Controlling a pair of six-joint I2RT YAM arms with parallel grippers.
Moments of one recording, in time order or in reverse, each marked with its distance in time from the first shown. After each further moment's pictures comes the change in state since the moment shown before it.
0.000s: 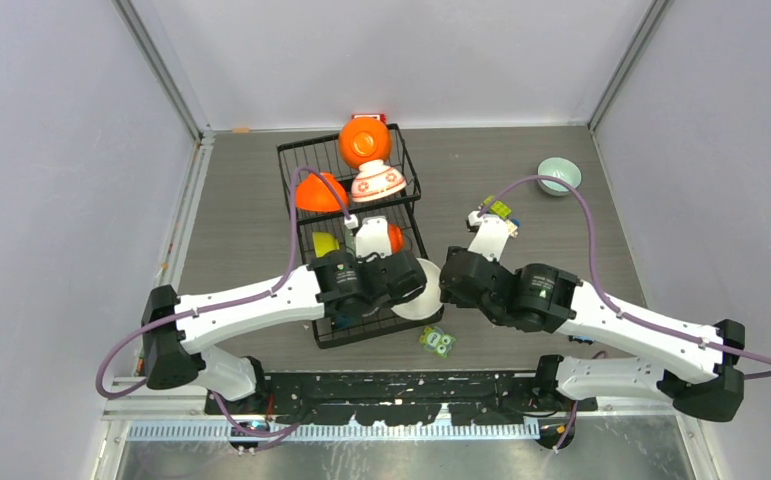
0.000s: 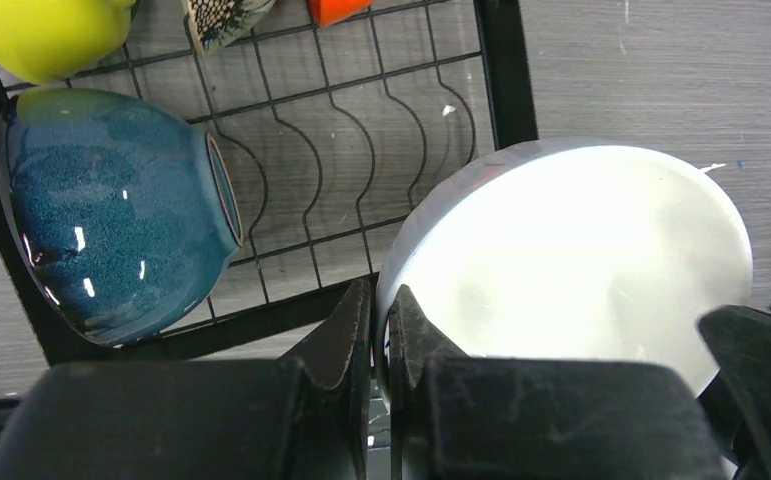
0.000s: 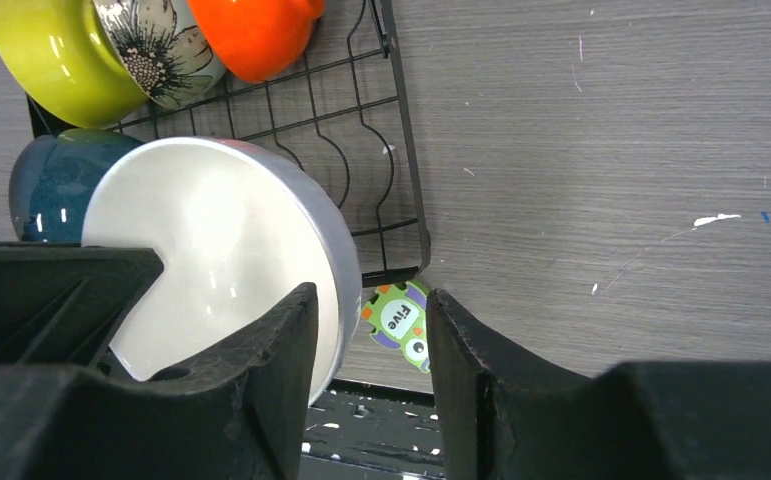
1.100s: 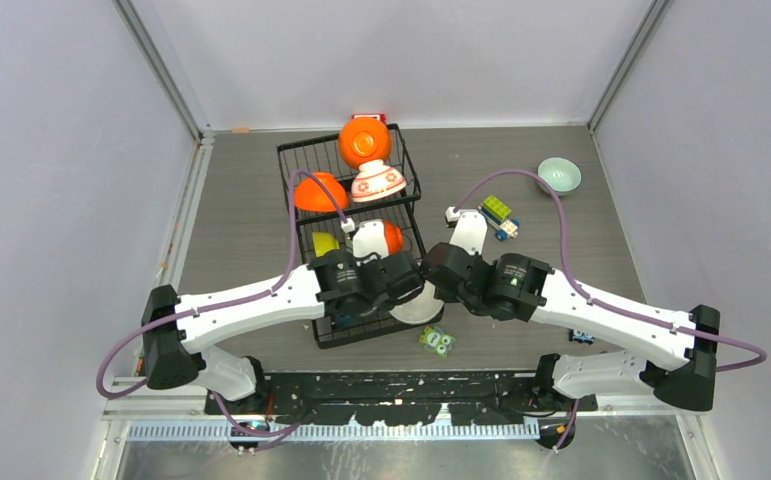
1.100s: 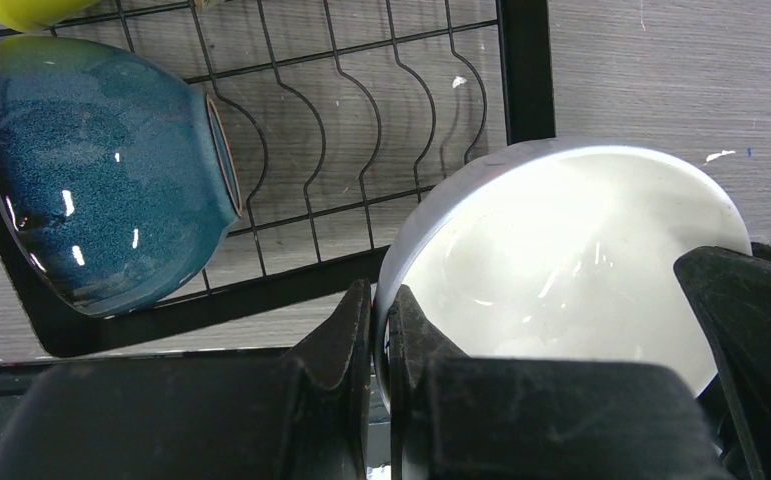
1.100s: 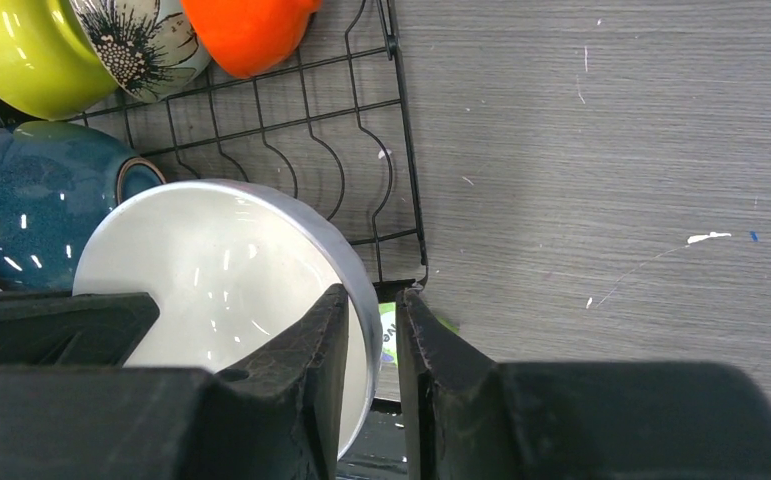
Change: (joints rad) left arm 0.010 0.002 -0.010 -0.036 0.063 -0.059; right arm -0.016 0.119 0.052 0.018 -0.016 -0.067
